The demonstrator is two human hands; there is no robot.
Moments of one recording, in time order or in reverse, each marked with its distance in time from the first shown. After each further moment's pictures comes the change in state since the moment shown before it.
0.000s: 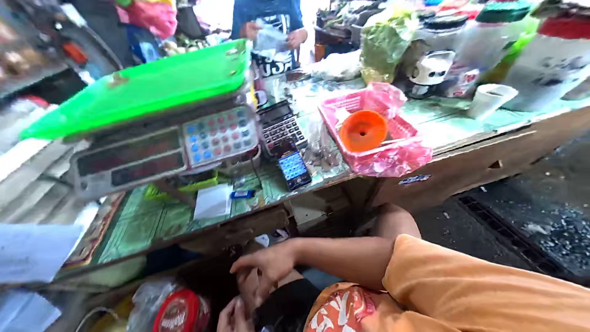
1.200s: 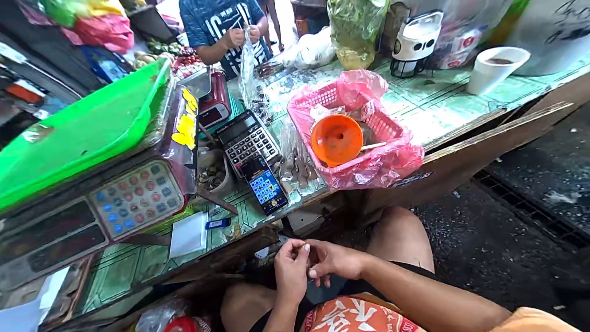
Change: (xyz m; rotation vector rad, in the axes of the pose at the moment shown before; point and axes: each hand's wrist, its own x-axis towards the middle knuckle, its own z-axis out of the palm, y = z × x) left_hand 0.003 0.079 0.200 -0.076 -0.795 0.003; right_hand -0.175 0.098 -0.035 0.625 0.476 -0.011
